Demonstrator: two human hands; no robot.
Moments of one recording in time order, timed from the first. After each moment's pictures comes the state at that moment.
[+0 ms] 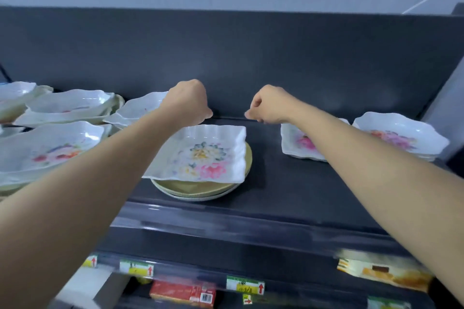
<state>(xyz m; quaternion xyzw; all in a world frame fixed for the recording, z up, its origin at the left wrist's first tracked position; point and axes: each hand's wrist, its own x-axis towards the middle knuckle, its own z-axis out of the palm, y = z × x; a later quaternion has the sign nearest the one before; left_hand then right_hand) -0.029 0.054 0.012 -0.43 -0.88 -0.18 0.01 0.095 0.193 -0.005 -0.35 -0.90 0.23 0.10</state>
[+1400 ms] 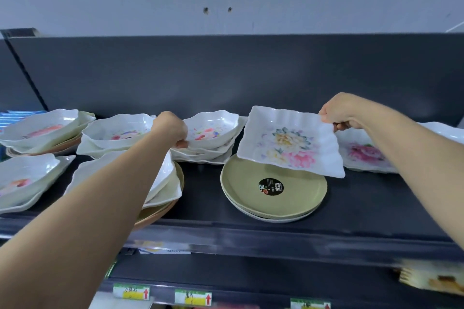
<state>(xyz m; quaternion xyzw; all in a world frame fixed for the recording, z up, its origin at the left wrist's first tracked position) -0.136 0.048 -0.011 -0.25 -0.89 -0.34 -0.19 0.139 0.229 0.021 -0.59 -0.76 0.25 0.10</state>
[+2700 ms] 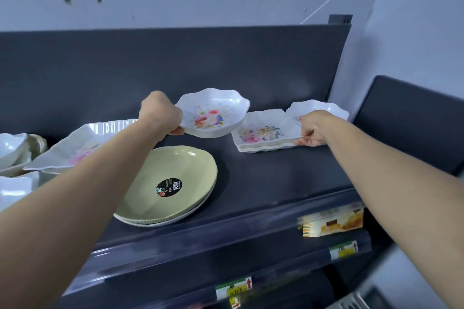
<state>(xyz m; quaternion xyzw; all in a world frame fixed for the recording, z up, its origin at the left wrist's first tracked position) 0.038 0.142 0.012 -0.43 -0.82 -0.36 -0.14 0.311 0.257 -0.028 -0.74 -0.51 0.39 0.20</state>
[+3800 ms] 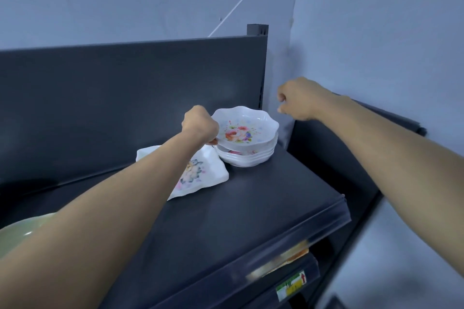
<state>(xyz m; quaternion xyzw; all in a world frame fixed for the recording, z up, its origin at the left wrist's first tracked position) 0.250 0.310 -0.006 -0.57 -0.72 -0.33 -0.23 0.453 0.320 0.044 -0.64 -0.76 -0.04 0.09</state>
